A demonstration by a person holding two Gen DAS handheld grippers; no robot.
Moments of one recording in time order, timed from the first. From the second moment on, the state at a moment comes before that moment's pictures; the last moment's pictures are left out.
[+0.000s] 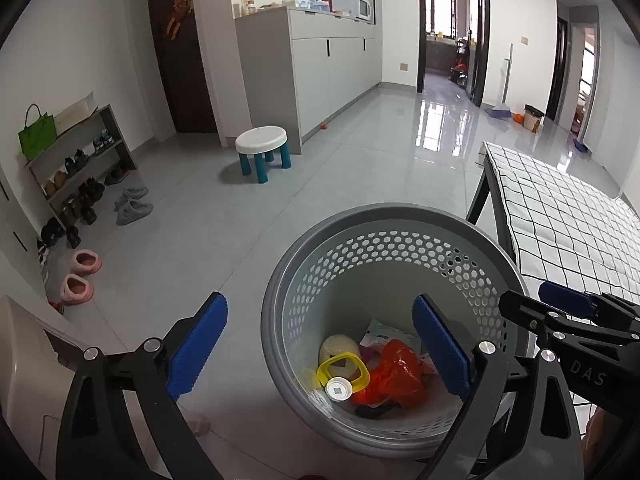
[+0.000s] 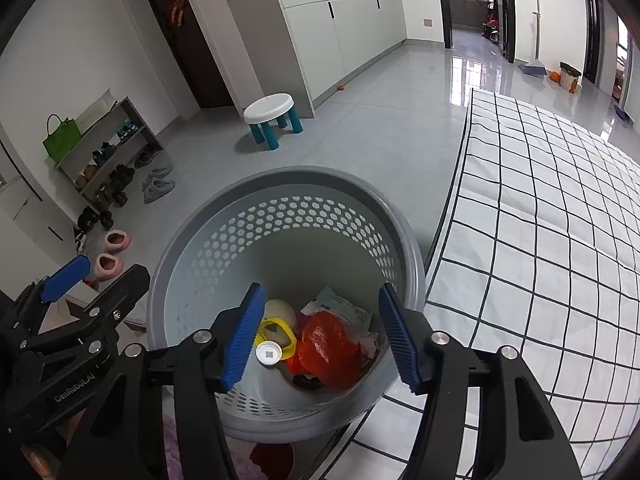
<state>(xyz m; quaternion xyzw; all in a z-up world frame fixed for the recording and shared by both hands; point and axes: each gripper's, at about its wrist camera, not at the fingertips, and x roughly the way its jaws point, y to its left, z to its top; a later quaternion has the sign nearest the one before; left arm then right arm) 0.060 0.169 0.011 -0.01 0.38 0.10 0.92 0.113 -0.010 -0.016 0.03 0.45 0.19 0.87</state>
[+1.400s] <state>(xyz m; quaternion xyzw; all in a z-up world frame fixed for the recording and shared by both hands) 0.062 0.162 0.006 0.00 0.39 0.11 0.92 0.111 -0.015 -0.014 0.02 0.44 0.18 0.88</state>
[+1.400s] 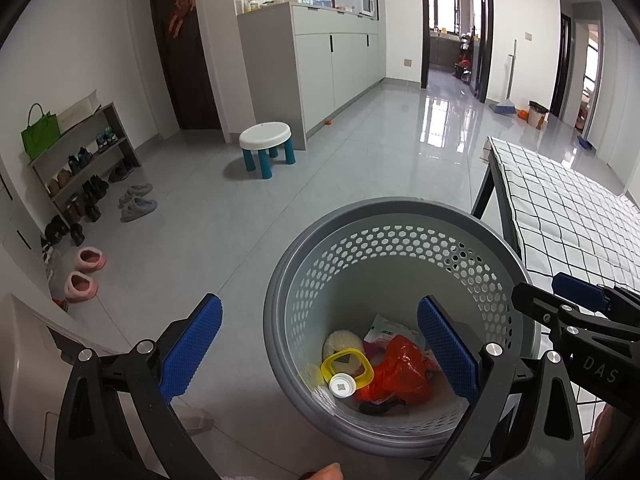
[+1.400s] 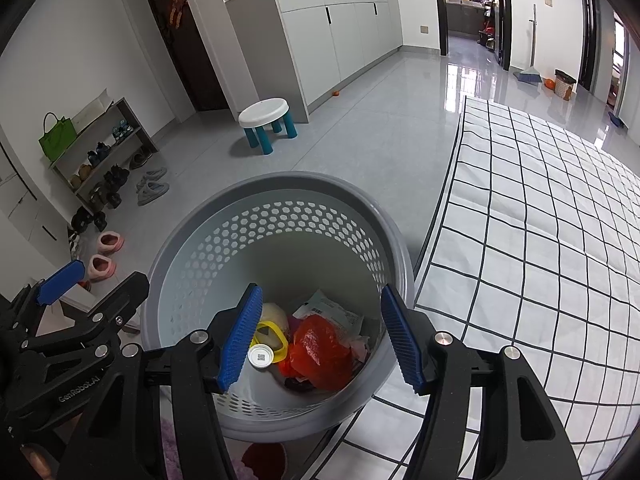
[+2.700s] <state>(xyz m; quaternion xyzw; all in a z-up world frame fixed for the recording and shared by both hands) 0.062 0.164 0.009 0.00 0.38 0.11 0.92 0.109 -0.012 -0.015 0.02 0.44 0.18 0.88</state>
